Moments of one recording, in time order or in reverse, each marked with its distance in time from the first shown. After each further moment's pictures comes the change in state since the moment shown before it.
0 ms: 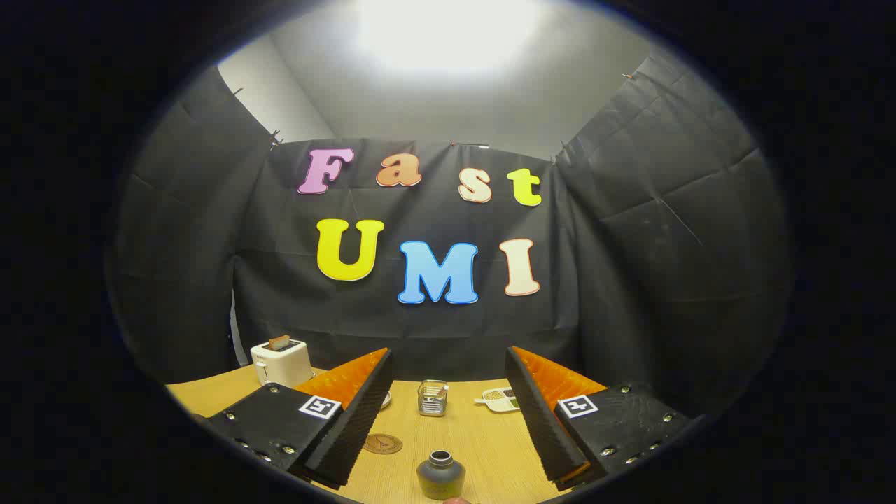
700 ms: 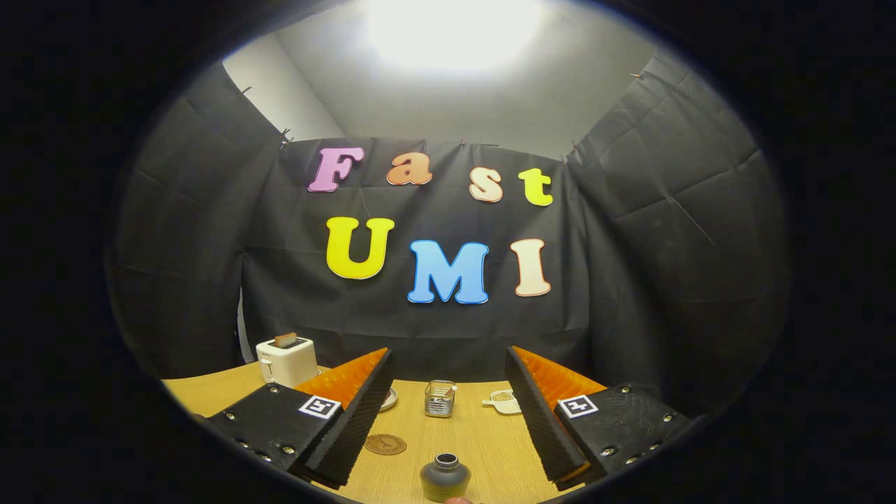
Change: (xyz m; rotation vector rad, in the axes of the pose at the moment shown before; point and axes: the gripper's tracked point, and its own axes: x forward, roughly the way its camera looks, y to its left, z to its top) arm 0.006 0.003 -0.011 -0.002 0.000 0.037
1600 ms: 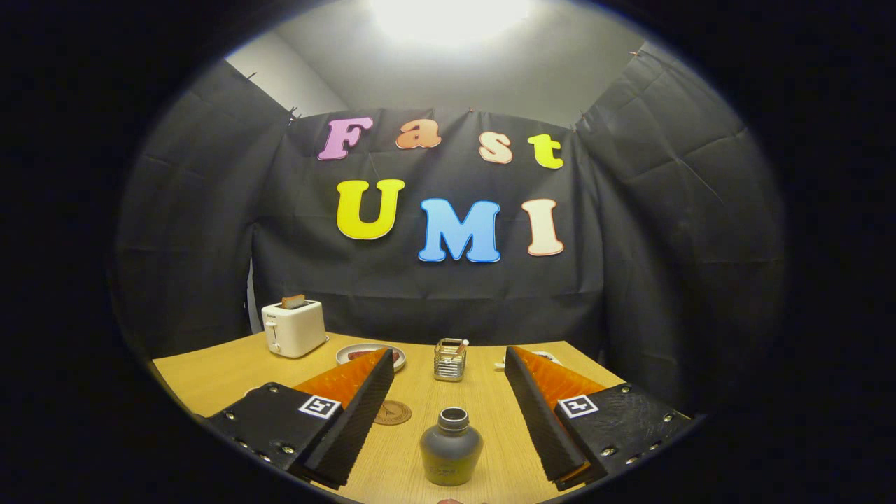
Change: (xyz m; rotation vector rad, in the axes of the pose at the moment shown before) arm -0.002 0.008 -0.109 0.014 0.145 0.057
